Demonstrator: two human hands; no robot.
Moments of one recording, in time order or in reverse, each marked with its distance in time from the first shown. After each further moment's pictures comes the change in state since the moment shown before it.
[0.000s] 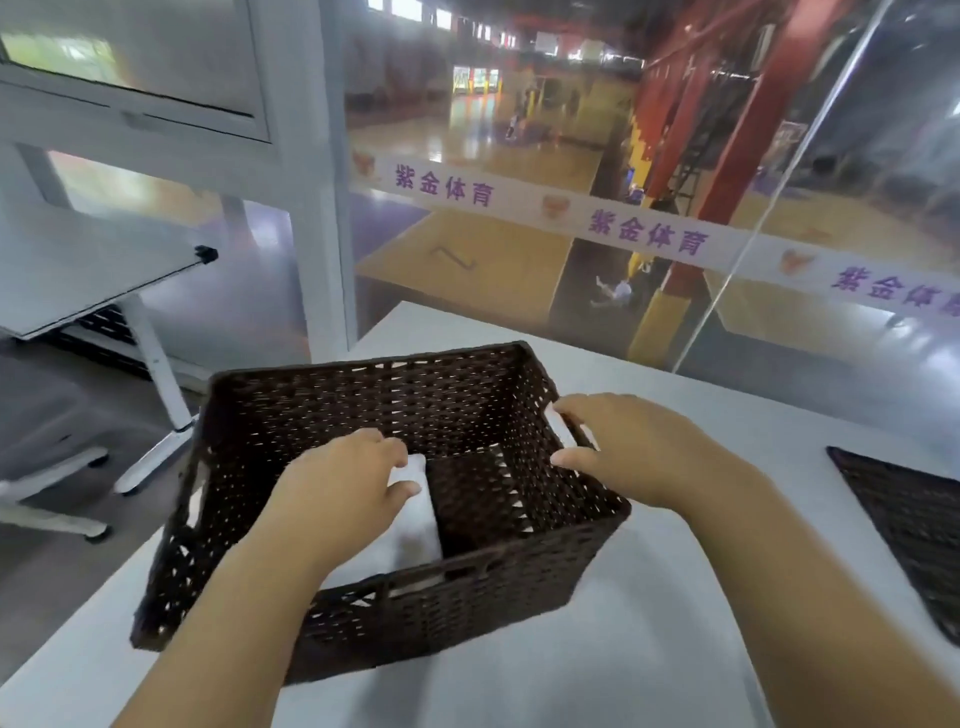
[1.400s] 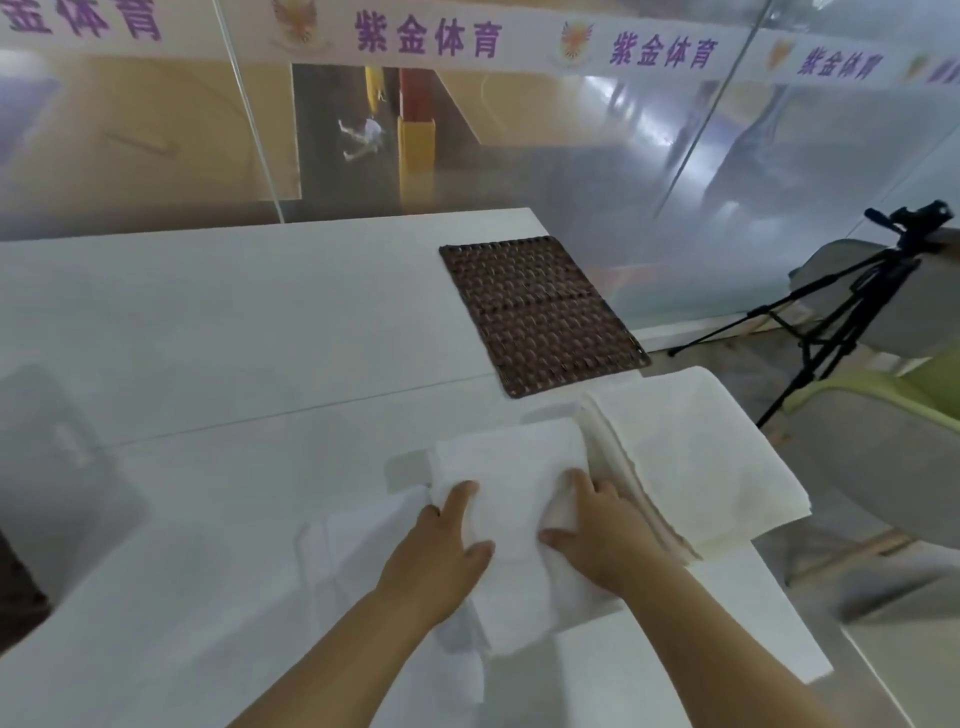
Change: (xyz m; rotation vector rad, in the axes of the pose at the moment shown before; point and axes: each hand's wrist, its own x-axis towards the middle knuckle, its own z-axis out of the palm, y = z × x) left_hand -0.027 0.545 0.316 -0.479 -0.766 0.245; right_hand -0.336 0.442 0.236 0.425 -0.208 0.942
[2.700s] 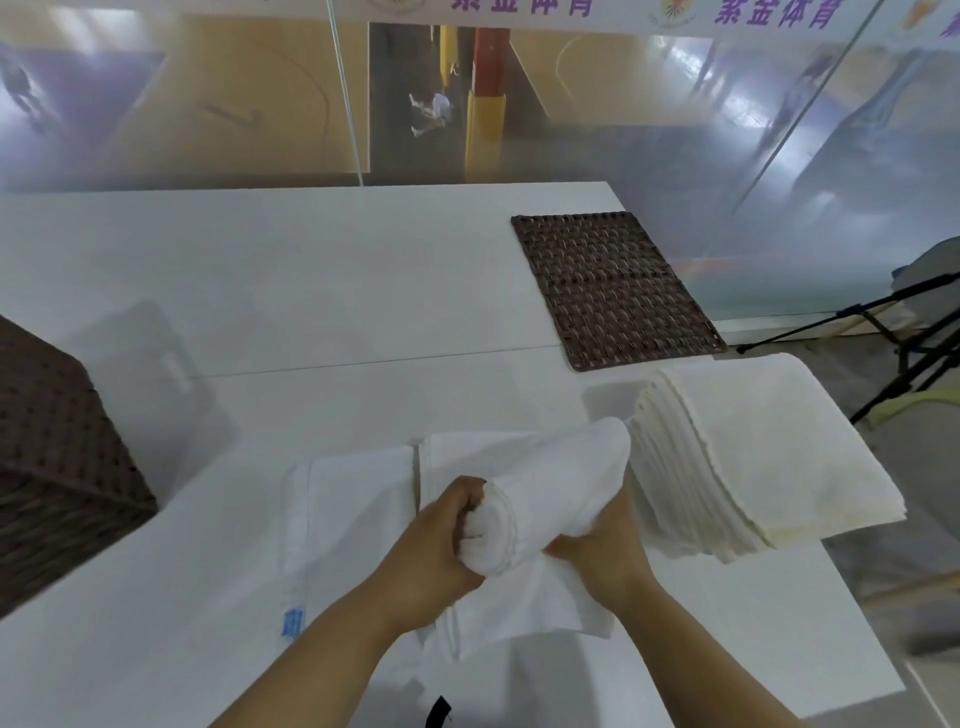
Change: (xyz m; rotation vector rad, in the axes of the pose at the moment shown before) left_hand -0.071 -0.030 -0.030 -0.479 0.046 0.115; right_hand -0.019 -0.030 0.067 0.793 0.092 -0.132
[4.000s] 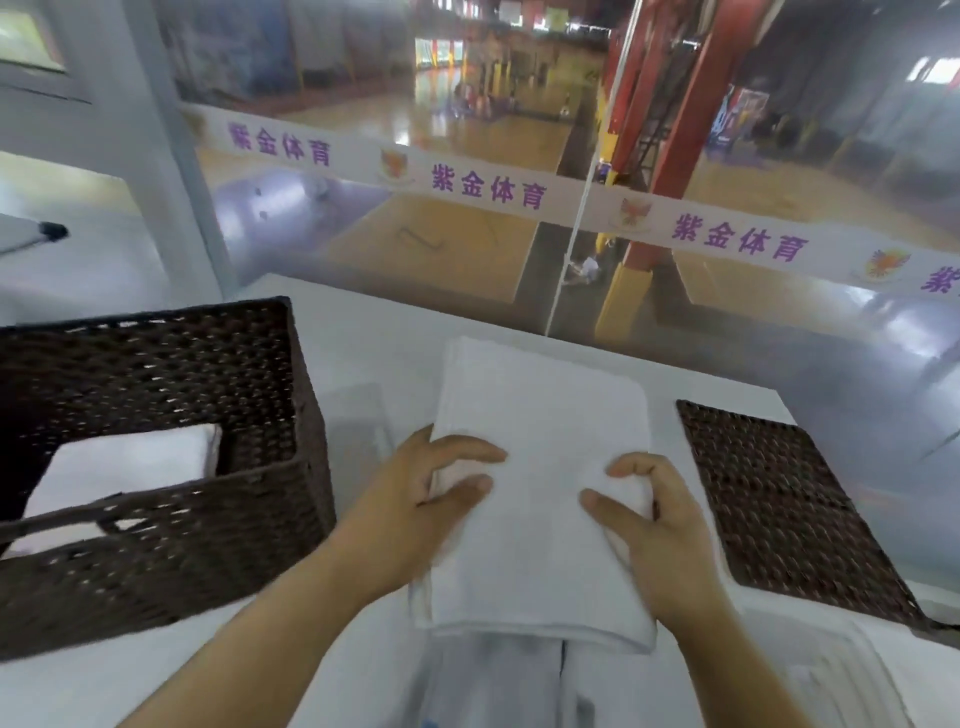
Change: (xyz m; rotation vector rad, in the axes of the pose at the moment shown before) left_hand -0.097 0.091 -0.198 -0.001 0.604 0.277; right_hand -0.014 -0.249 0.066 0.290 -0.114 -0.551
